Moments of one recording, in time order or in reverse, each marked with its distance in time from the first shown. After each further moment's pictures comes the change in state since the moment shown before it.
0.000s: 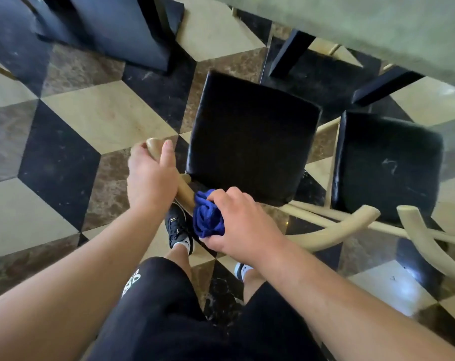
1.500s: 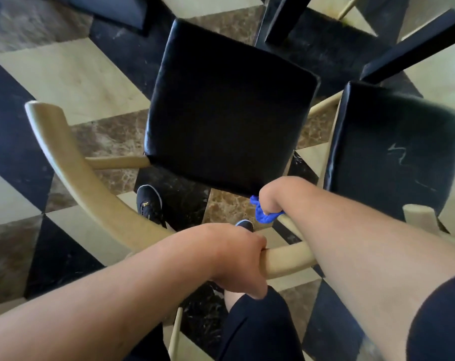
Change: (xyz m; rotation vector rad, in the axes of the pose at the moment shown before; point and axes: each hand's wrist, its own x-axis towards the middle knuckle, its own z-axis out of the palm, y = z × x) left_hand -0.146 0.041 0.156 0.849 -1.247 0.614; right_hand 0.091 0.251 0.043 -0.580 -1.009 0.359
